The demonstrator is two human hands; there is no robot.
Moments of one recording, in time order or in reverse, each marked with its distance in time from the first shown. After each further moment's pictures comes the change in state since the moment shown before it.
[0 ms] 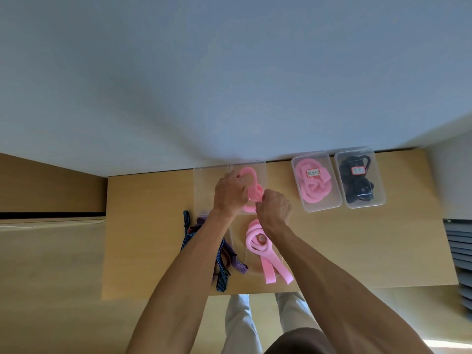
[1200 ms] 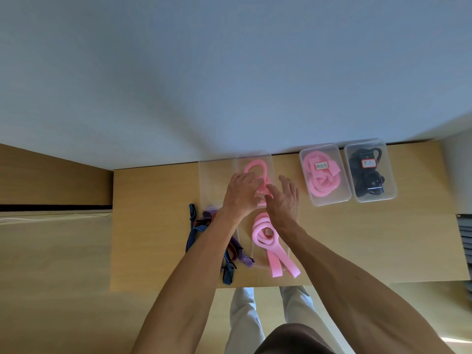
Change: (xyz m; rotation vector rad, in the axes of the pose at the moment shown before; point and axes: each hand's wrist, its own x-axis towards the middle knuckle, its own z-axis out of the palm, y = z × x) left_hand -0.010 0.000 0.017 0.079 -0.183 0.136; right_hand -0.005 0.028 0.021 0.168 0.238 -0.324
